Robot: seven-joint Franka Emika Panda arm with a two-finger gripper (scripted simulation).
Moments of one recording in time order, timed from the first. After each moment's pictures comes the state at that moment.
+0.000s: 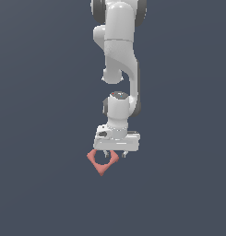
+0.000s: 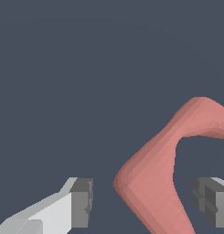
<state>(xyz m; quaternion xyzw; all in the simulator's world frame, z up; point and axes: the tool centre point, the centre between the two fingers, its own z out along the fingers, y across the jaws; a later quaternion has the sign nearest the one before) 0.090 0.013 0.058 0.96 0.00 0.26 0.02</state>
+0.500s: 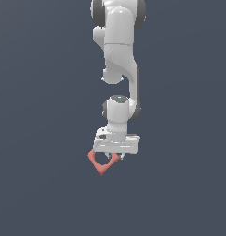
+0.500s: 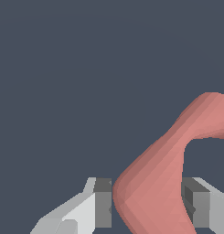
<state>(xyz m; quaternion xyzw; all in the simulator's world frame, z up) 0.097 0.012 0.047 0.96 0.00 0.26 0.03</state>
